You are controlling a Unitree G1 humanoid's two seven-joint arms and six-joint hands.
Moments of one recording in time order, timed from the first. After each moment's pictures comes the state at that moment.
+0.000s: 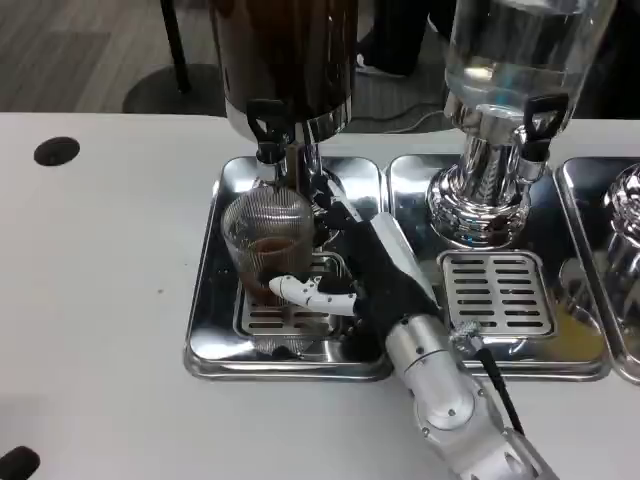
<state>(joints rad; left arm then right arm) 0.67 0.52 0.45 0.09 0.52 -0.70 0.26 -0.38 0.07 0.29 0.54 -0.34 -0.05 -0.15</state>
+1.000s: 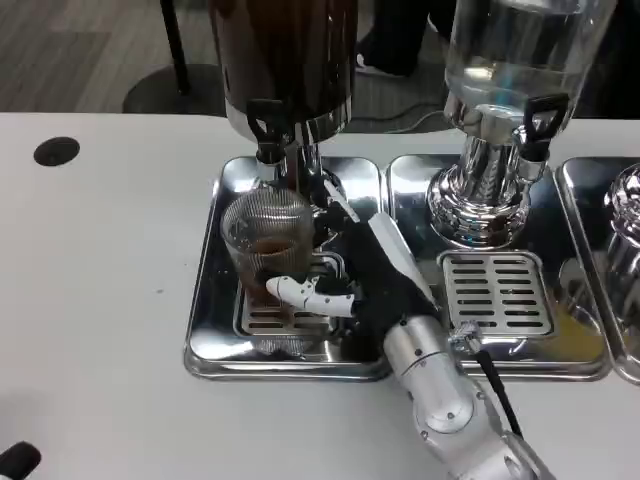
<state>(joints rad) 0.66 0.52 0.45 0.10 0.52 -0.70 0.26 -0.37 0.07 0.30 0.52 -0.34 -0.05 -0.15</state>
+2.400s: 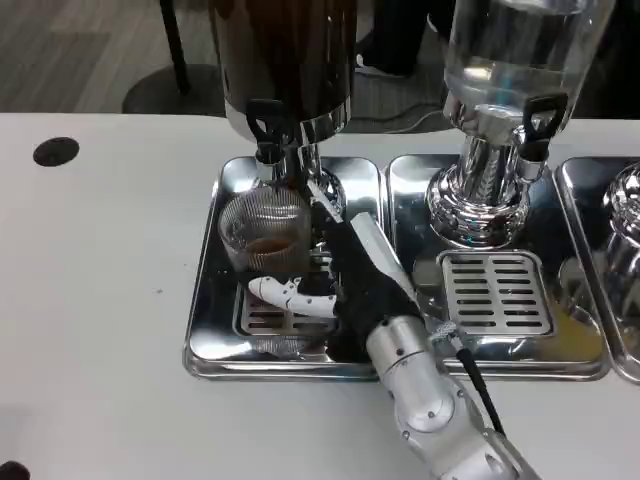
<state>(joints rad) 0.69 0.52 0.46 0.13 0.51 -0.73 0.26 -0.39 0.11 0.32 0.55 -0.36 -0.04 -0.17</state>
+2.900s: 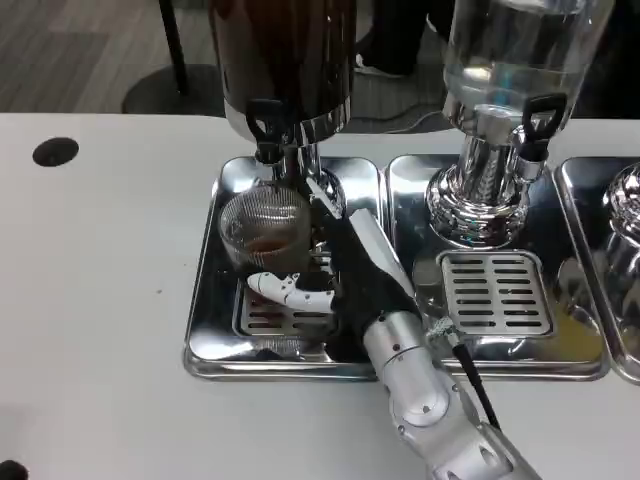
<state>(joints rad) 0.69 0.52 0.46 0.13 0.50 -0.73 0.26 -0.42 0.11 0.32 0.59 -0.36 -0.04 -0.18</state>
